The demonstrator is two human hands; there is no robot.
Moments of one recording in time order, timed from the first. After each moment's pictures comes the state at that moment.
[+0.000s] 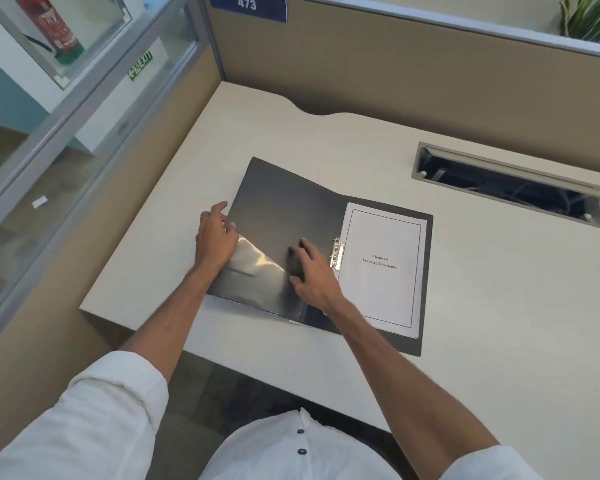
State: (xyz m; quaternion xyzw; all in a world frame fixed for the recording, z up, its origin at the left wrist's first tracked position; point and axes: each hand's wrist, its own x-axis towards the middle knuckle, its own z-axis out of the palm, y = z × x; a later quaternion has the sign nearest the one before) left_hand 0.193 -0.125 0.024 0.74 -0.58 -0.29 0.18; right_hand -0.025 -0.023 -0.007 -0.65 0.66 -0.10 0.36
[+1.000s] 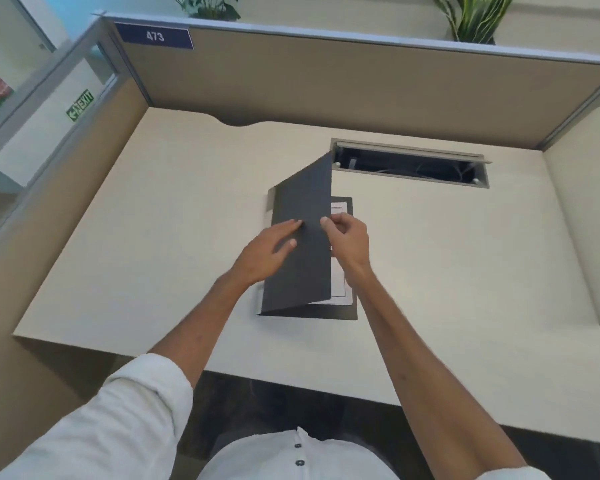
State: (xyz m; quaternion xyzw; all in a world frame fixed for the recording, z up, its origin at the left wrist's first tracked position) left_hand -0.007 -0.008 0.062 0.44 -0.81 -0.37 0.09; right_hand -0.200 0.056 0.077 -0.29 0.73 -0.48 0.39
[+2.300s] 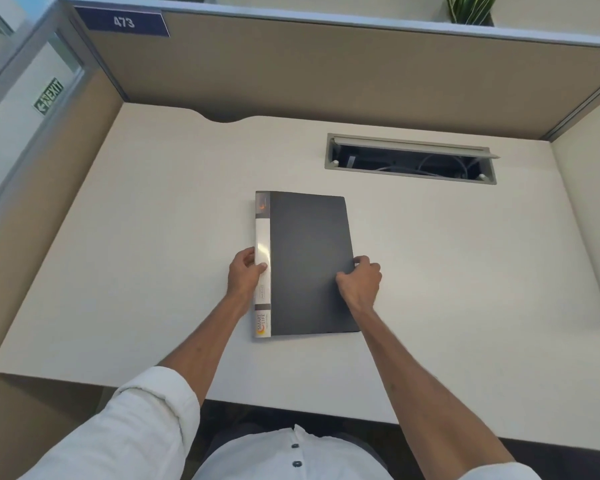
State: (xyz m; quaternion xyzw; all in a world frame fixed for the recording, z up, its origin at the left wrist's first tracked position) left_hand -0.005 -0.036 -0.020 0.66 -0.40 -0.59 0.25; right_hand -0.219 0.062 -0.021 -0.24 0.89 -0.26 0.30
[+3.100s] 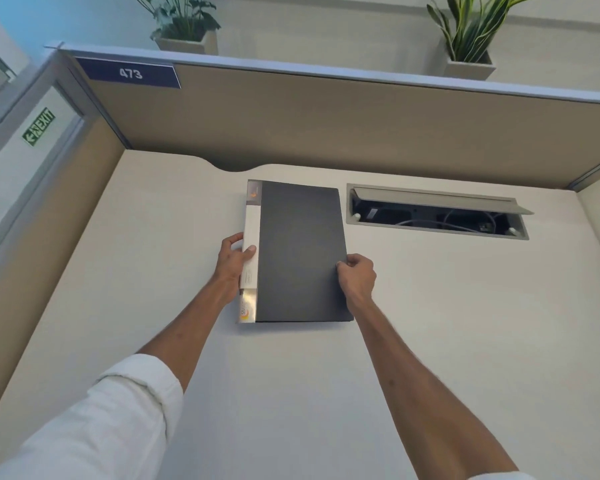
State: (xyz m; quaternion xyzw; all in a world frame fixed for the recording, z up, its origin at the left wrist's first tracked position) left_hand 0.004 -0.246 0.000 0.60 -0.34 -0.67 0.28; right_hand -0.216 -0.129 -0.009 -0.13 0.85 -0.39 0.34
